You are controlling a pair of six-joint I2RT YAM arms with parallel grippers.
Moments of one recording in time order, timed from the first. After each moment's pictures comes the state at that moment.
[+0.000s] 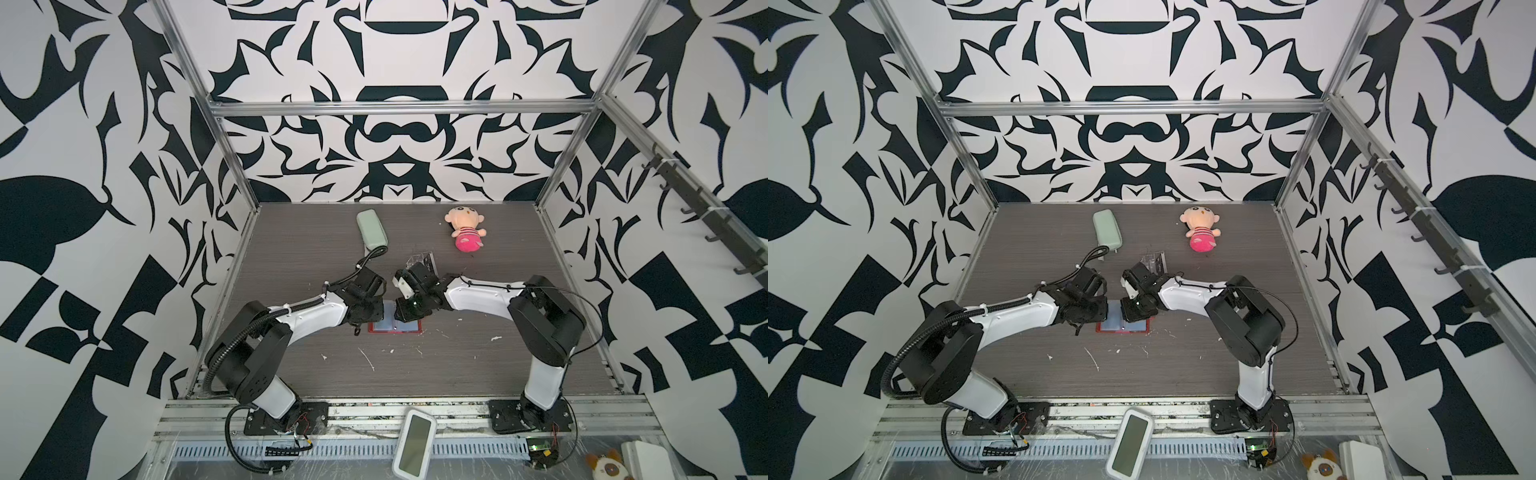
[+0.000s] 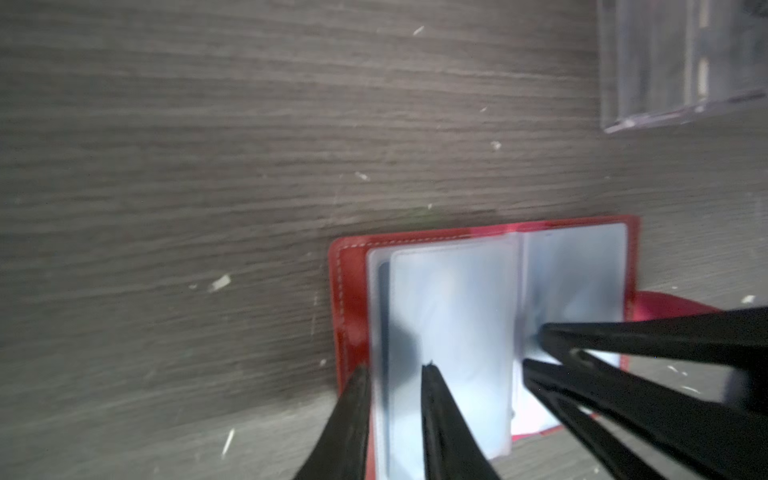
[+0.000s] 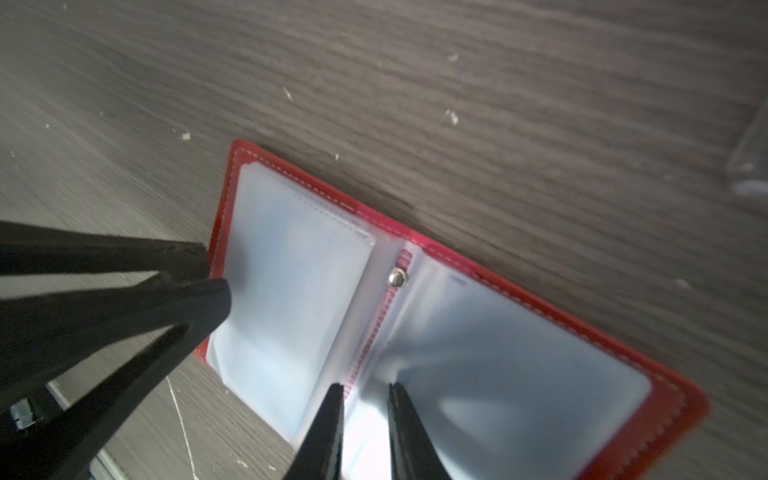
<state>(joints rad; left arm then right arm) -0.70 1.57 0.82 -0.36 0.01 -0.68 0.77 1.83 1.10 -0.36 -0.27 0.48</state>
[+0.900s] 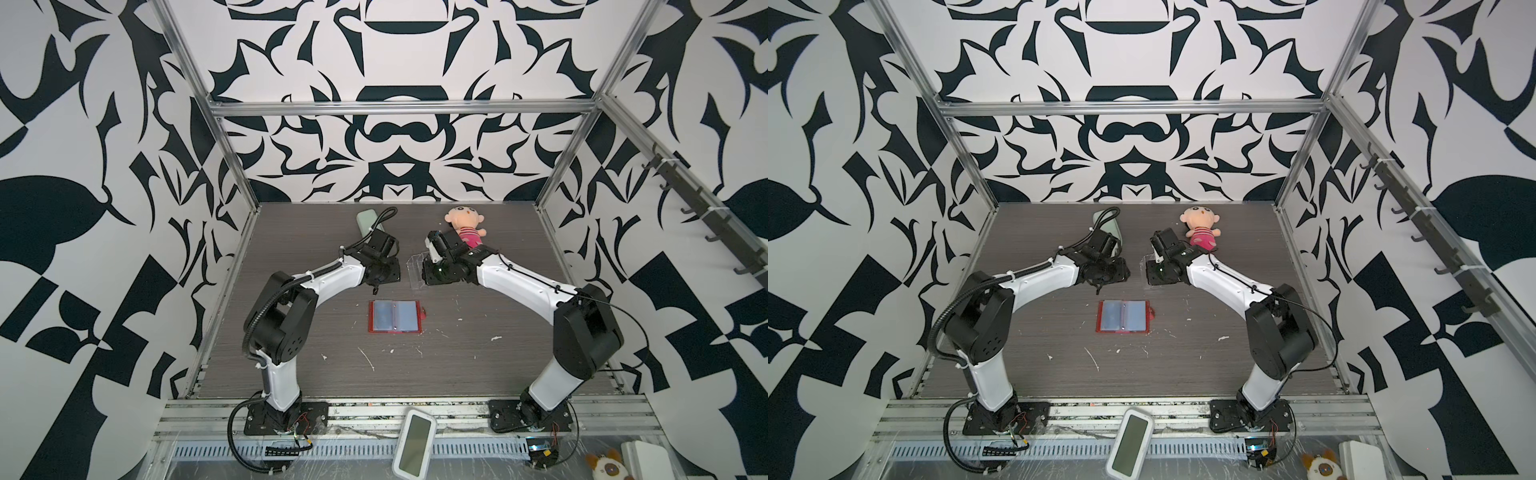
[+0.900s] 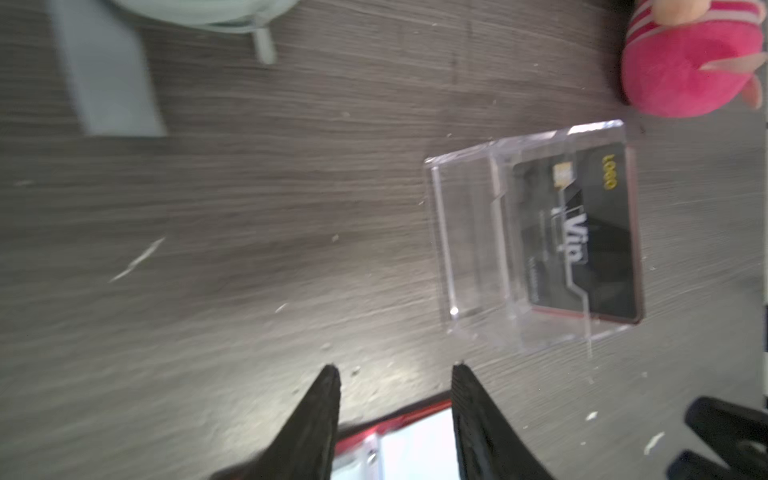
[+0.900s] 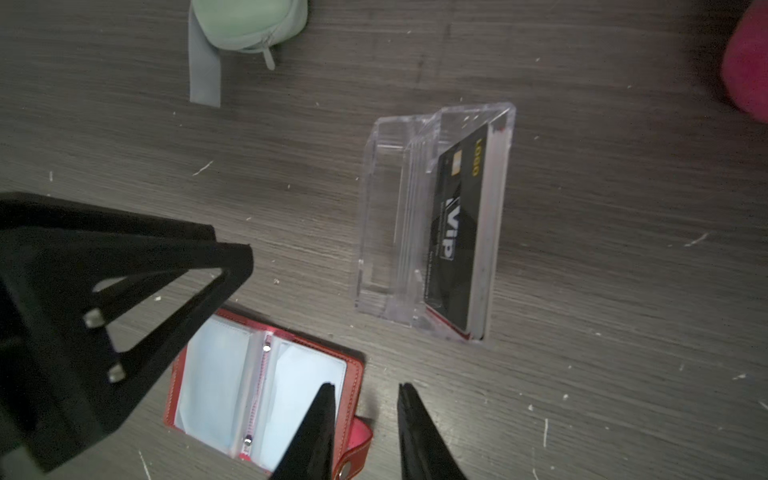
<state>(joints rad) -0.63 1.88 1.31 -0.39 0.13 -0.63 0.56 1.69 1.26 -0.60 -0.06 0.41</state>
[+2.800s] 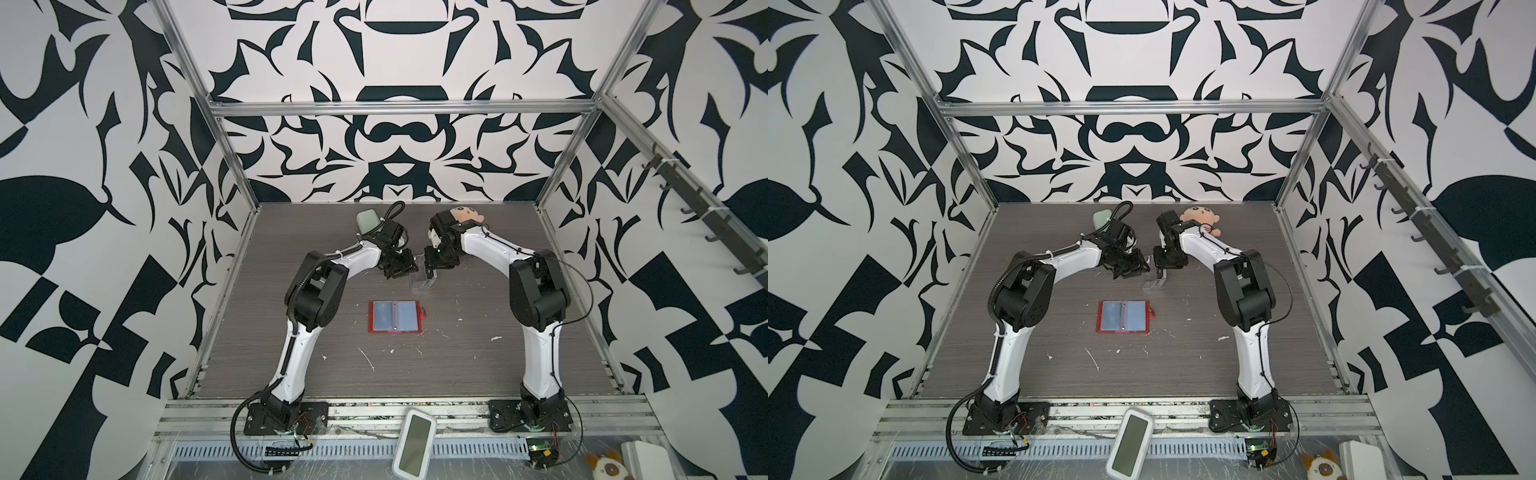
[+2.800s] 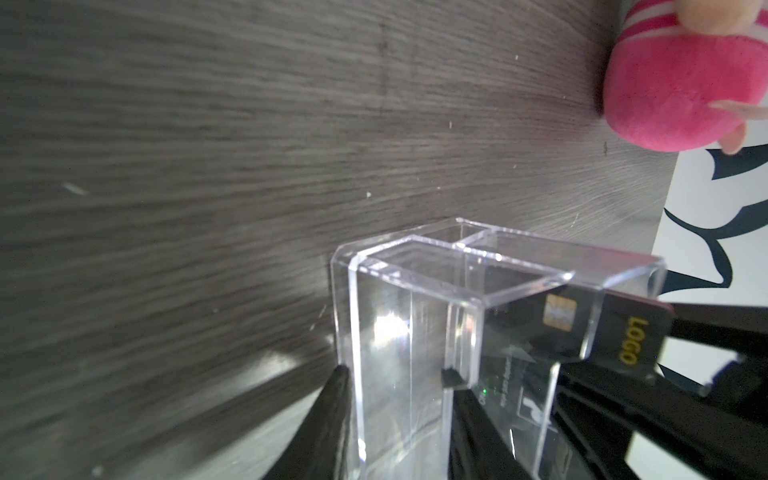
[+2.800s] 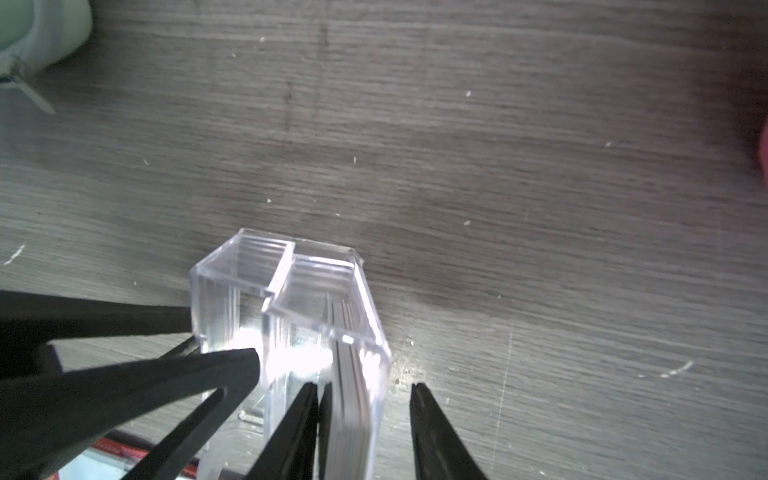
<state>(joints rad) -0.58 2.23 1.64 -0.44 0.43 -0.72 0.41 2.09 1.64 -0.80 -0.10 0.31</state>
